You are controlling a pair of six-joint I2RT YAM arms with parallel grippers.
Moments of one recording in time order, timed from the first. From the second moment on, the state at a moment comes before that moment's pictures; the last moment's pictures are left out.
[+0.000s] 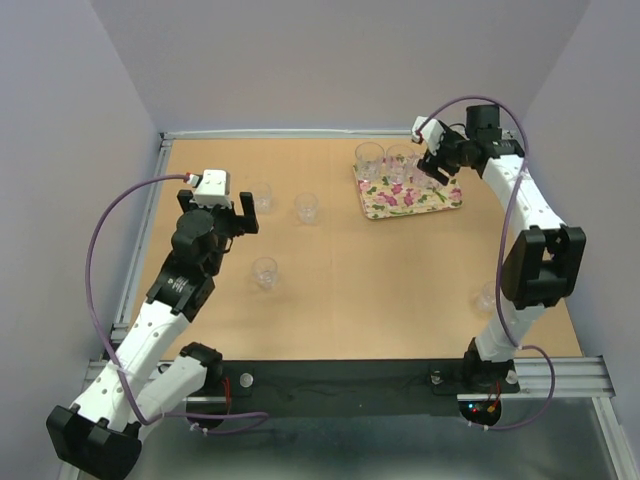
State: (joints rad) left arm -0.41 0.79 0.75 -0.09 -0.32 -0.06; right arm 0.04 1.82 1.68 -0.62 -0.46 -1.05
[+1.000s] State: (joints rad) left arm -0.41 0.75 0.75 -0.09 -0.26 -0.06; right arm 0.04 1.12 1.00 -0.72 -0.07 -0.65
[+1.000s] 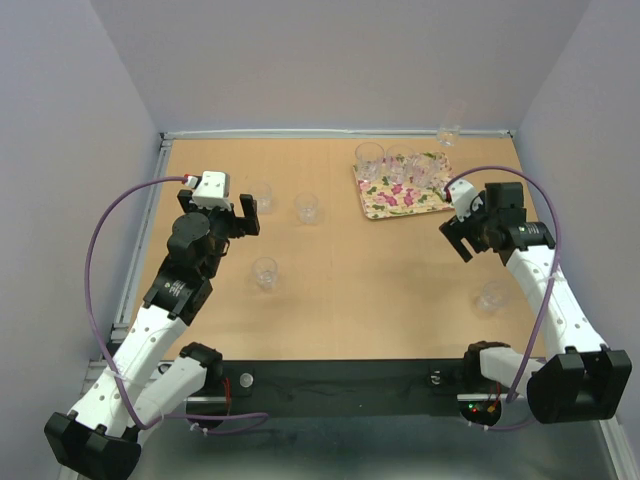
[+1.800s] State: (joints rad) left arm -0.41 0.75 0.75 -0.09 -0.23 -0.06; right arm 0.04 0.93 0.85 -0.94 0.13 -0.69
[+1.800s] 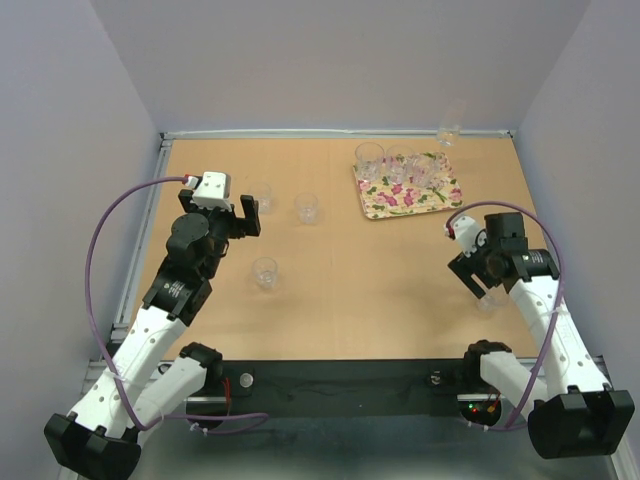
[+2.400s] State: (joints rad) left arm -0.41 0.77 0.74 -0.08 -0.23 -0.06; right arm 0.04 0.90 0.82 -1.00 0.20 -0.71
